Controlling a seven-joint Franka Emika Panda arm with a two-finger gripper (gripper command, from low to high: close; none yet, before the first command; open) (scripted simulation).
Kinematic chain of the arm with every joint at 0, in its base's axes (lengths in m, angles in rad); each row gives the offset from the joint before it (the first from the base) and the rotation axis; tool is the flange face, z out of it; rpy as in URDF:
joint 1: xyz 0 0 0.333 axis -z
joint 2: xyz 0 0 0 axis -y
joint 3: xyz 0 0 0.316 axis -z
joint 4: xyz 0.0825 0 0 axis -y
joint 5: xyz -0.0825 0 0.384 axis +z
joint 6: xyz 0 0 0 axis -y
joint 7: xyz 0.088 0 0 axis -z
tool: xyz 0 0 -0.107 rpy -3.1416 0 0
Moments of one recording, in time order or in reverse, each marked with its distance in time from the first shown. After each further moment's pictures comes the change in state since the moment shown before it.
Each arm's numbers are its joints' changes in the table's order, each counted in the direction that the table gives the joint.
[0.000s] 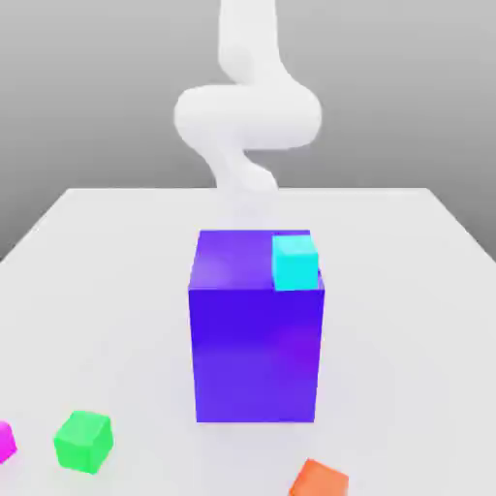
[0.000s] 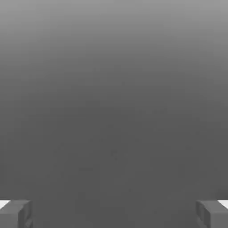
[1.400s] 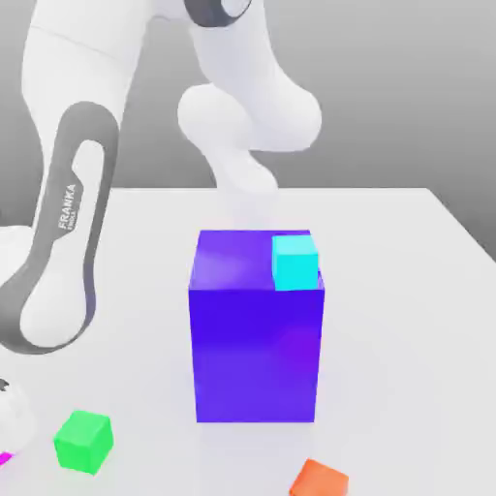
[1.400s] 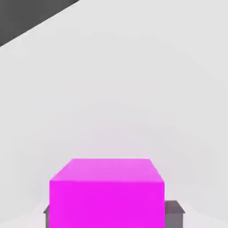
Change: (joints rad) arm 0.308 -1.297 0.265 0.119 0.395 0.386 -0.405
